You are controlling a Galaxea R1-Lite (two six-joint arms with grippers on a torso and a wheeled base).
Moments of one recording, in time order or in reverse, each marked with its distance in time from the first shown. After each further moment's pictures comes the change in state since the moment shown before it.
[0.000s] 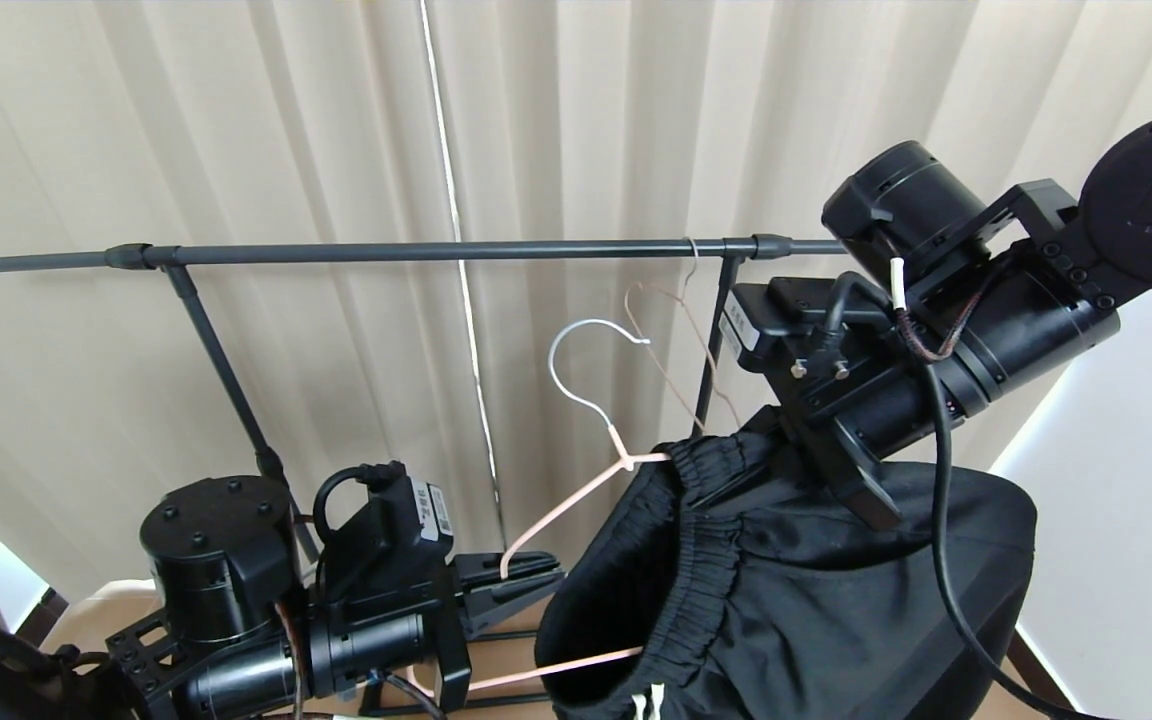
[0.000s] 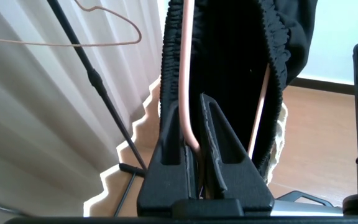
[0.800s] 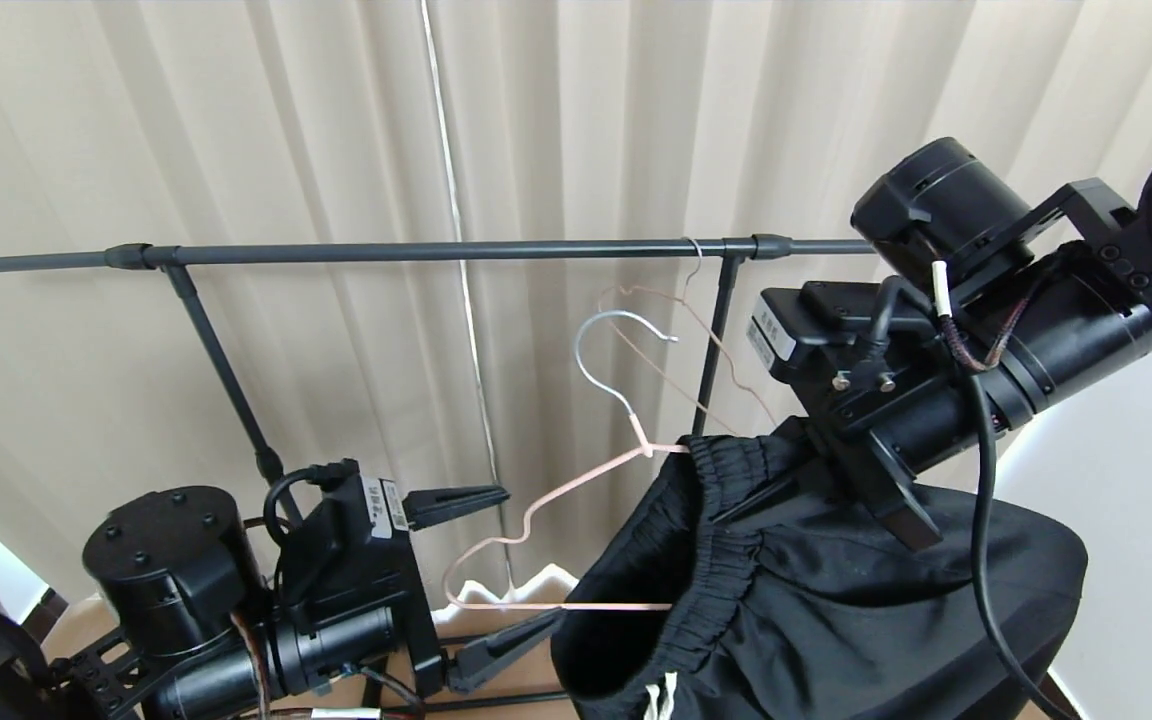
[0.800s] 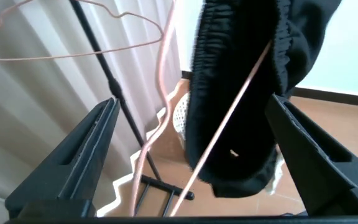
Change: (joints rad) left arm 0.070 0.027 0.080 -0.200 -0.001 -0.009; right arm 0.003 -0.061 0.066 0.002 0.000 0.000
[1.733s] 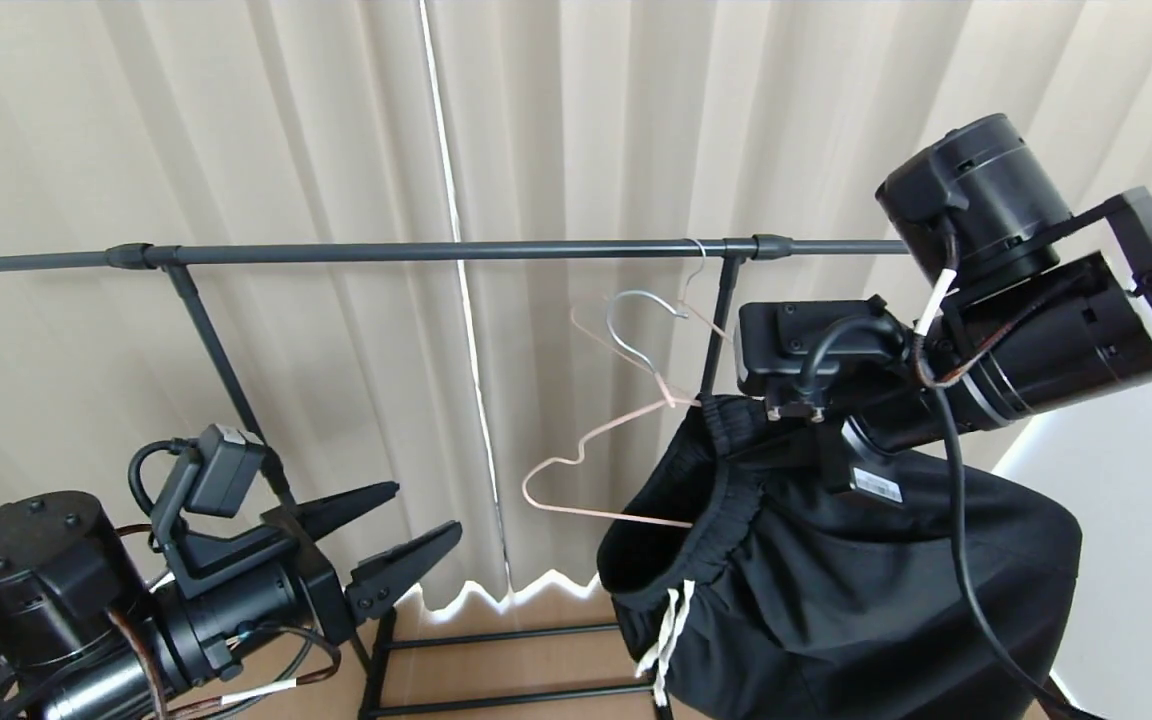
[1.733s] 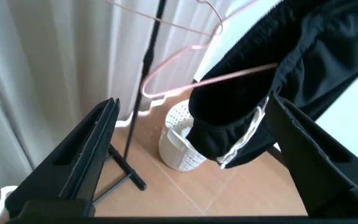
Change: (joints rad) left arm 0.180 -0.100 0.102 -0.006 0.102 -0.470; right arm 0.027 -0.072 0.167 -0.307 -0.420 -0.002
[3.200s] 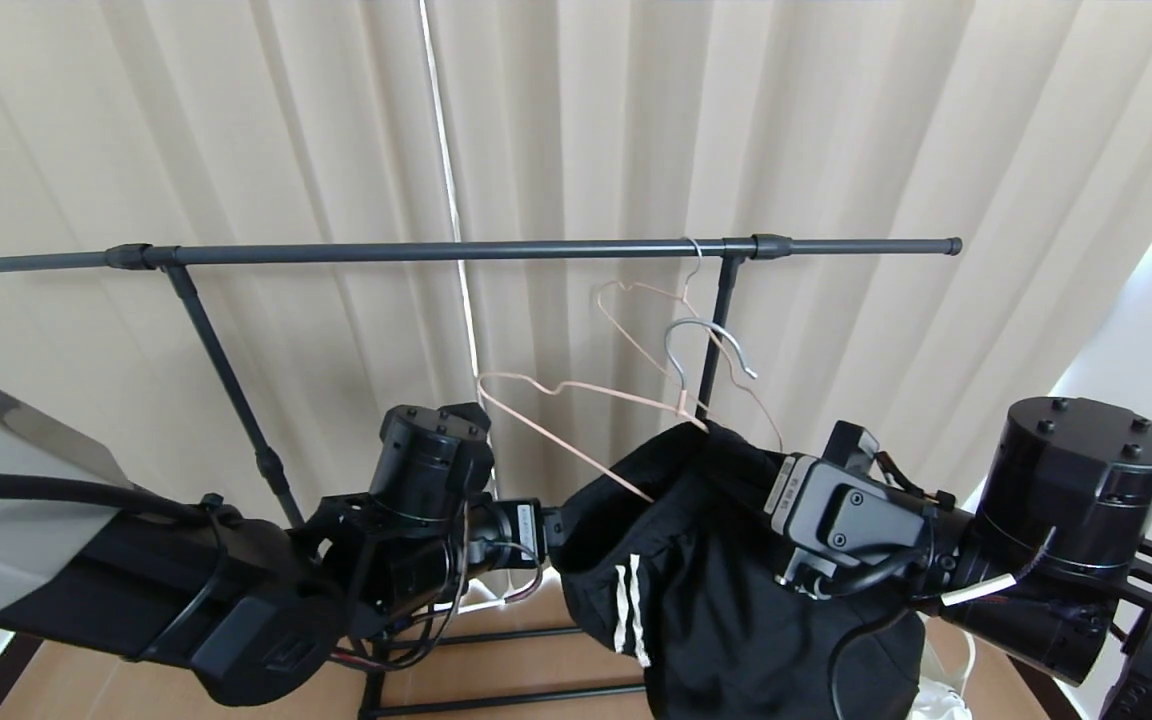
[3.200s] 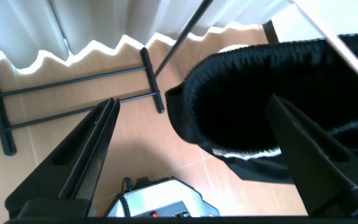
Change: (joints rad) left arm -0.326 0.177 -0.675 1.006 0.609 -0.250; right arm 0.053 -0.040 1.000 -1.633 -0.093 0.066
